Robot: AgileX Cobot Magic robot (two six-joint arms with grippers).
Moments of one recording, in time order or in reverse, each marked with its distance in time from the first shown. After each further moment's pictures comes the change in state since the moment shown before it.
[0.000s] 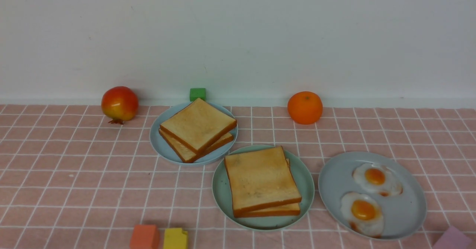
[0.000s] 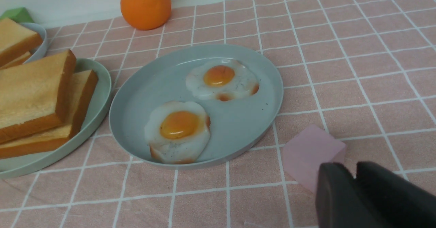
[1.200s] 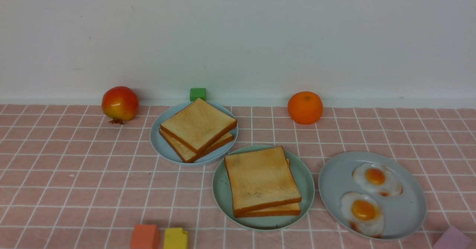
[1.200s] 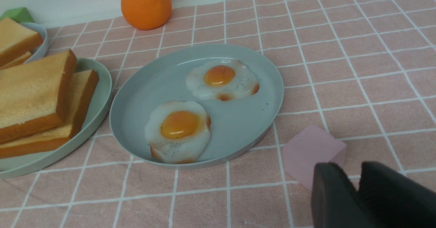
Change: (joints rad) right arm 0.000 0.000 0.000 -0.001 0.000 0.000; left arm 0.000 0.000 0.000 -0.001 0.000 0.000
